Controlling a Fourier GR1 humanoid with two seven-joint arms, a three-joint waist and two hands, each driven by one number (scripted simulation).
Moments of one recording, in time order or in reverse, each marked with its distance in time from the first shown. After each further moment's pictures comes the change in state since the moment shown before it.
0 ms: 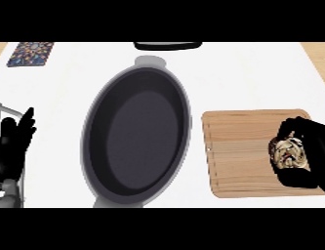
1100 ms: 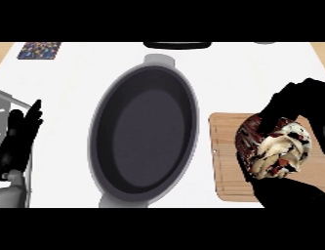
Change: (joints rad) left arm -0.062 -0.025 0.010 0.018 -0.030 -0.049 -0.001; right arm -0.587 0.162 0.051 -0.373 -0.186 0.324 0.452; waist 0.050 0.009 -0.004
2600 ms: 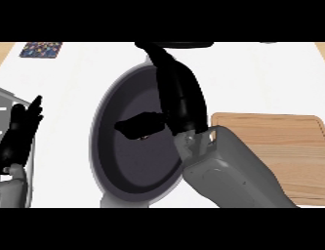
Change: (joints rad) left arm -0.045 -0.015 0.038 0.037 -0.040 -0.027 -0.009; right arm -0.175 0.418 0.149 0.763 -0.145 -0.582 -0.111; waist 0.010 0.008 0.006
